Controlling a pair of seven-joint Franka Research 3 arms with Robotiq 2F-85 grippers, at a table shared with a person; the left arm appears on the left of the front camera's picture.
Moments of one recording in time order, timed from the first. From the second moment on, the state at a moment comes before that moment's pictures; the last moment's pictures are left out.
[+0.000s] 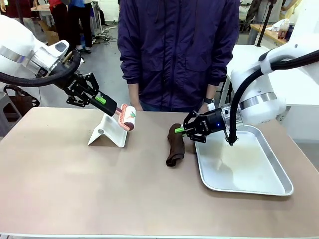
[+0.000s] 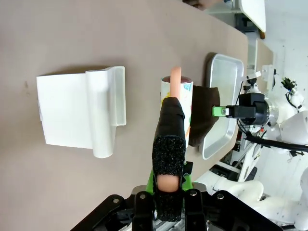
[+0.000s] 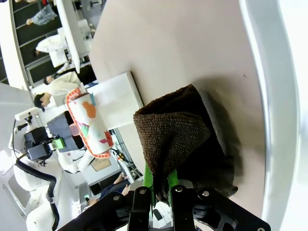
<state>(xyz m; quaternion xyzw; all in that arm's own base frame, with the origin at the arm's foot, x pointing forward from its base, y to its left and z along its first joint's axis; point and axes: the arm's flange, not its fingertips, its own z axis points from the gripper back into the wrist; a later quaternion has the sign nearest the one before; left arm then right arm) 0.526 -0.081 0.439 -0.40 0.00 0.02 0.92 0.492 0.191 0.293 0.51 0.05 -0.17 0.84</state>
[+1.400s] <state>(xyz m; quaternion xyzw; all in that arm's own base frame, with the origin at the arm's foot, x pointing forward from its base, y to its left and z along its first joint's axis) 0.539 -0.093 0.415 -0.30 0.01 0.04 0.95 0.494 0.211 0.265 0.48 0.04 -0.17 0.86</state>
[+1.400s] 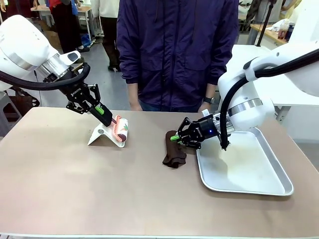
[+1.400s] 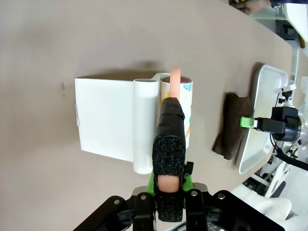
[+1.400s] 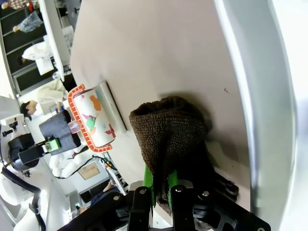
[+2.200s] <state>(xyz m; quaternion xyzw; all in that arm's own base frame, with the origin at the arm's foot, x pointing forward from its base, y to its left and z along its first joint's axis) 0.541 -0.103 0.414 -0.27 0.01 0.02 0.96 0.493 0.213 0.263 0.48 0.06 -0.15 0.86</state>
